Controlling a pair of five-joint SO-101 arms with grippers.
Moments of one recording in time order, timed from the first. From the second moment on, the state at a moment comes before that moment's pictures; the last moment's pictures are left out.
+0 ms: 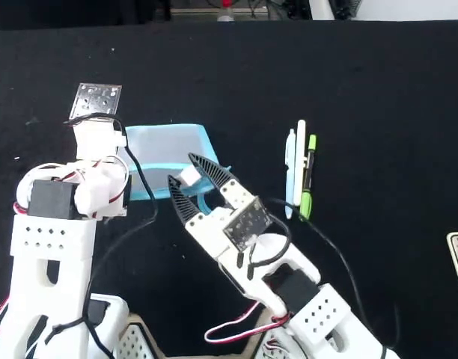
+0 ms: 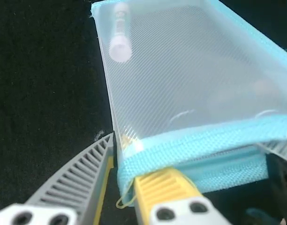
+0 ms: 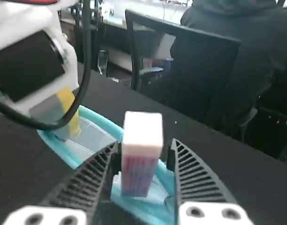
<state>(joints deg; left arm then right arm) -0.6 -43.7 27.3 84.7 -2.2 -40.1 -79.7 86.2 7.4 7.2</state>
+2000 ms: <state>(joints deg) -6.7 -43.8 27.3 84.7 -2.2 -8.9 -34.6 56.0 82.0 43.3</state>
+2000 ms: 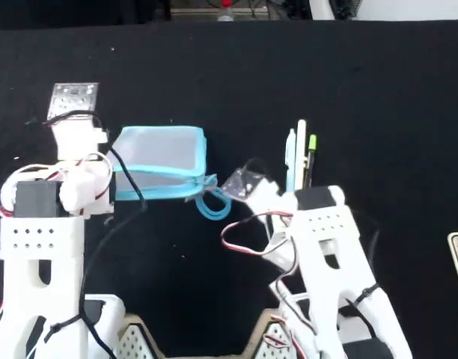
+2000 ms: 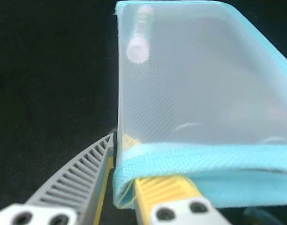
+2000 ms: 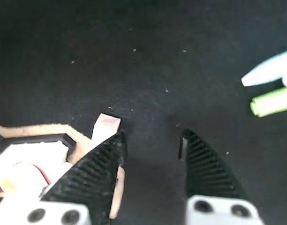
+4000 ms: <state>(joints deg) -11.6 -43.7 27.3 84.7 -2.2 -15.8 -34.3 65.0 77.8 59.7</state>
